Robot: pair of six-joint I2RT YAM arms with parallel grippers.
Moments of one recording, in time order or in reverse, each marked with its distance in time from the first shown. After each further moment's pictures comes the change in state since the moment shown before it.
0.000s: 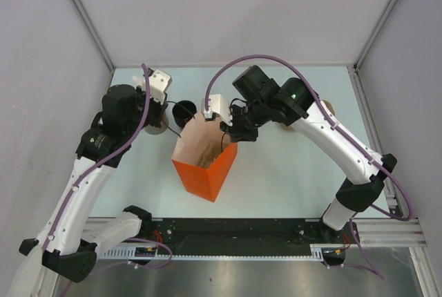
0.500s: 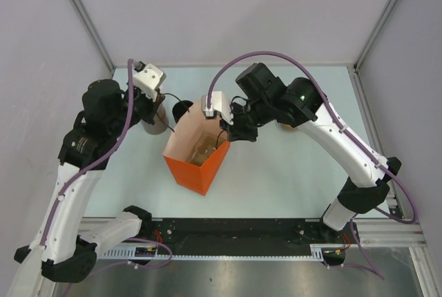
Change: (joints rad) left arm 0.000 0.004 0.174 -0.092 0.100 0.052; right arm 0.025 -0.014 0.068 0.002 -0.029 0.025
